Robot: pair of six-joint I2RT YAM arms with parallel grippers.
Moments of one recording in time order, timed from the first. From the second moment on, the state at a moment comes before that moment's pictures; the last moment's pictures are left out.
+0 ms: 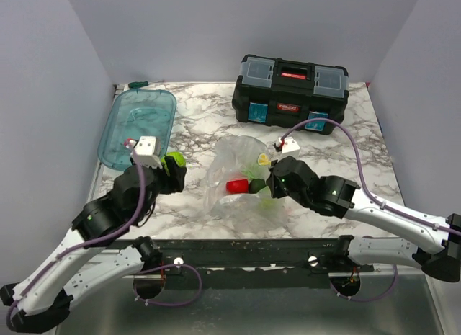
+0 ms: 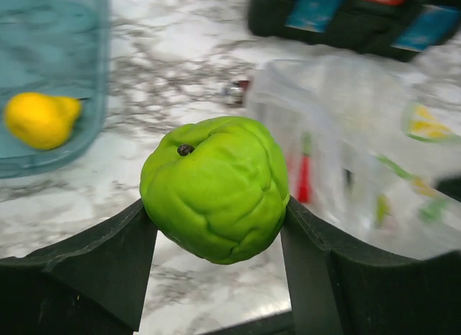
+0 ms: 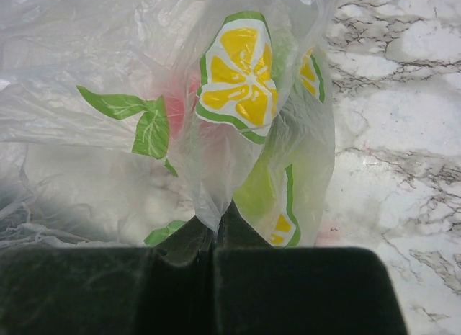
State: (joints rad) left arm -0.90 0.55 0.98 -0.77 -0.49 -0.46; right arm 1.06 1.08 0.98 -0.60 0.46 0.58
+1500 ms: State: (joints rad) left arm 0.04 2.06 1.70 -0.85 -0.10 -0.09; right arm 1.06 1.01 1.00 -0.55 0.34 0.54
